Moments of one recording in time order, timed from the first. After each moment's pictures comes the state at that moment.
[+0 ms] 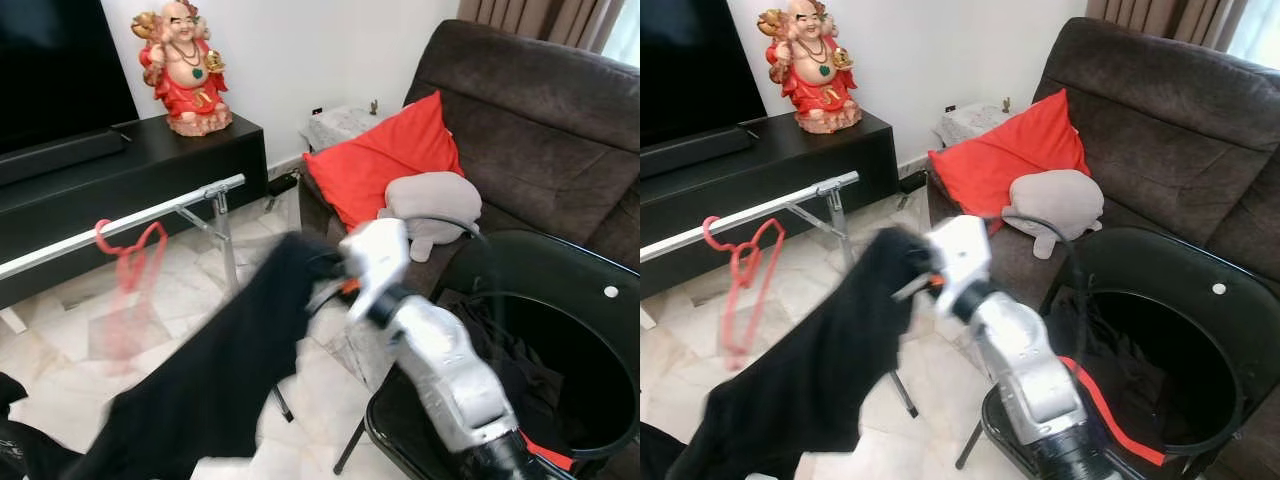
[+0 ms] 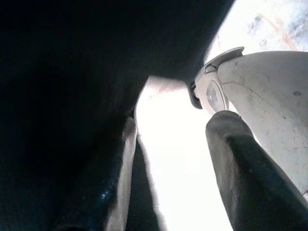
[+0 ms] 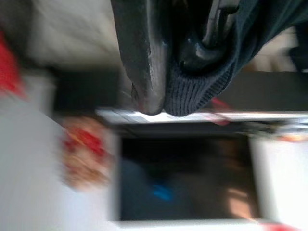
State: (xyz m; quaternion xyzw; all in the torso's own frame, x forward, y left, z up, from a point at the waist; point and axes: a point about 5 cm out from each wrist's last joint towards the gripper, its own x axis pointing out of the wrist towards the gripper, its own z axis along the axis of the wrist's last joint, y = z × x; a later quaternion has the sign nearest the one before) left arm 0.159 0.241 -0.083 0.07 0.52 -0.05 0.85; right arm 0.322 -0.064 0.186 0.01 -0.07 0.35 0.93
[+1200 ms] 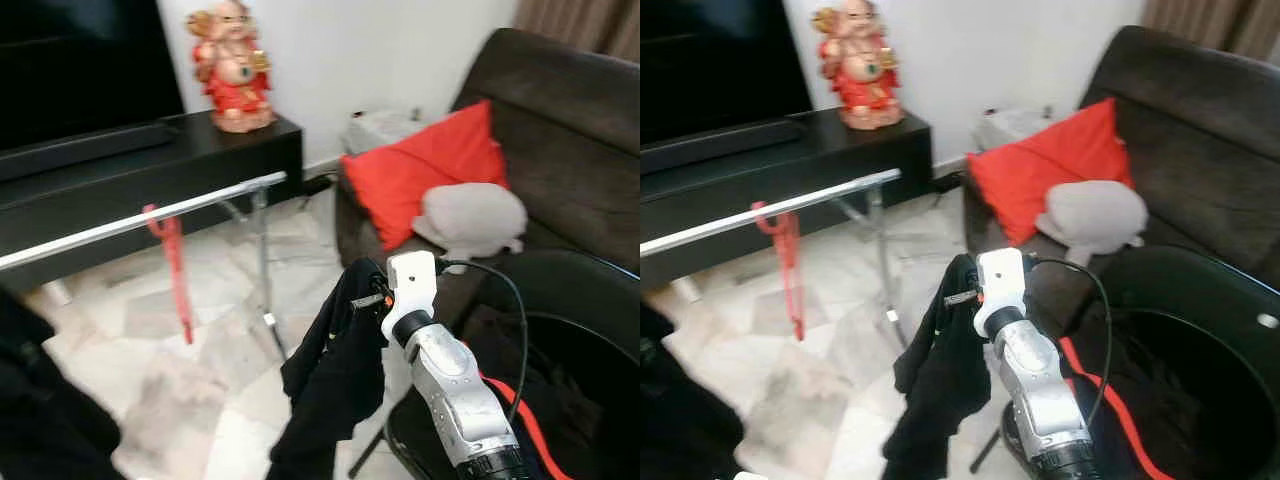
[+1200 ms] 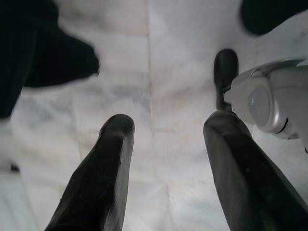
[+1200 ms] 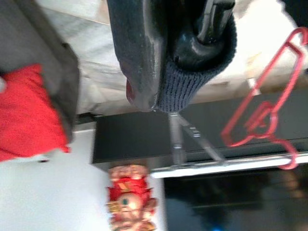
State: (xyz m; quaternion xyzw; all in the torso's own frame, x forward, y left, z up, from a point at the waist) left arm 0.156 0.249 -0.083 0.10 0.50 0.01 0.86; right arm 0.330 -0.094 0.139 0.00 0.00 0.19 0.98
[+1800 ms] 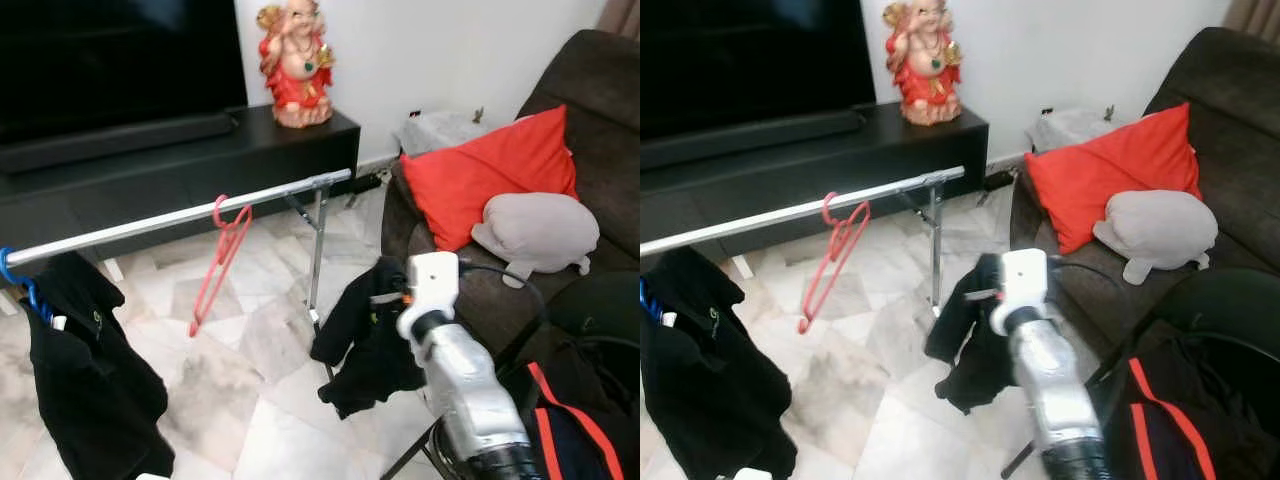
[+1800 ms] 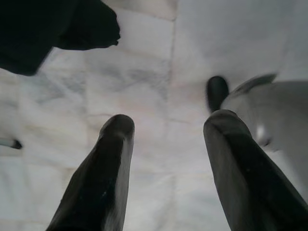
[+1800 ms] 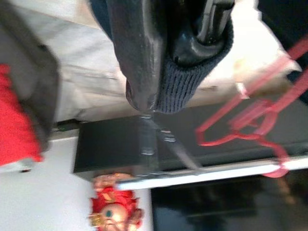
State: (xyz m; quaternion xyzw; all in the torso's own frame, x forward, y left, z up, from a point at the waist) left arm 0.154 0.252 -0.083 0.10 0.50 0.02 0.86; right arm 0.334 -0.097 0.132 0.01 0.02 0.17 0.98
